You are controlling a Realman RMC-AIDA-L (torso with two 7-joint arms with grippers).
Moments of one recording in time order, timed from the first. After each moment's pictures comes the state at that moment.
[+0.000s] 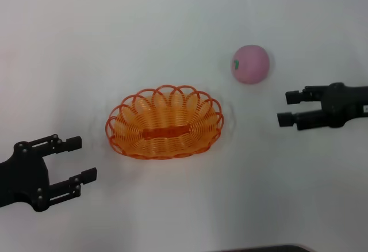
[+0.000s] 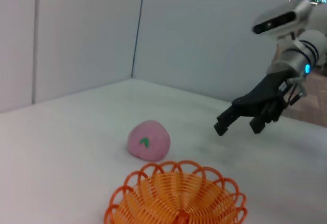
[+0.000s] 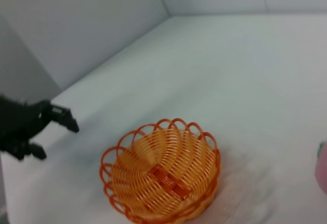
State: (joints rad) left arm -0.23 -2.17 0.46 0.80 2.19 1.84 -1.05; right arm 0.46 1.97 -0.57 -0.59 -2.24 -1.70 1.56
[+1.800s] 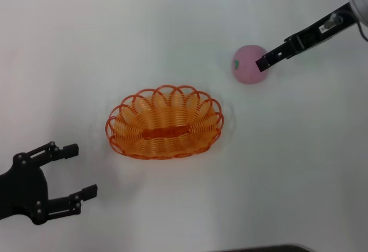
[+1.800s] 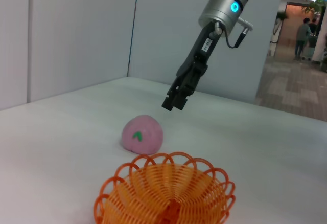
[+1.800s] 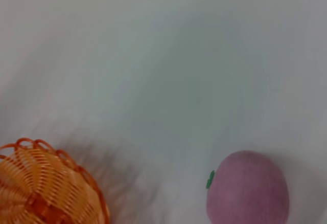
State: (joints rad) left arm -0.21 -2.17 0.46 0.79 2.21 1.85 -1.00; right arm 0.76 2.01 -0.89 -0.92 -2.57 -1.56 2.44
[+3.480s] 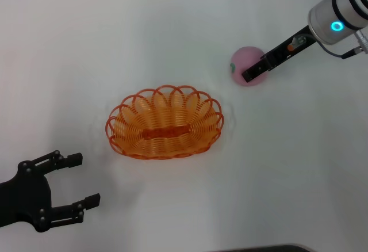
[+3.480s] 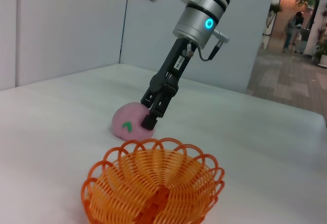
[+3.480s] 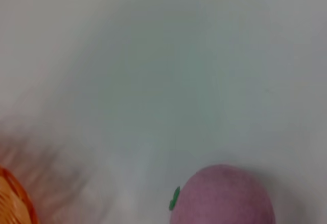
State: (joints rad) left arm -0.21 -2.17 0.46 0.78 2.25 1.85 -1.00; right arm 0.80 2.09 -1.01 -0.80 -2.70 -1.28 2.43
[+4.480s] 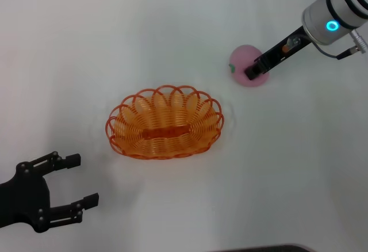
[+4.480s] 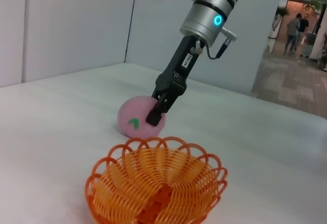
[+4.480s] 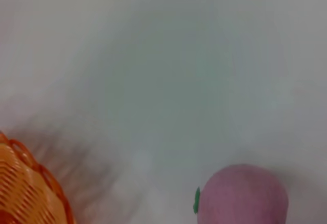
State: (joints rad) left arm -0.21 -2.17 0.45 0.78 2.25 1.85 -1.02; right arm 0.81 2.09 -1.03 -0.81 -2.67 -1.33 2.44
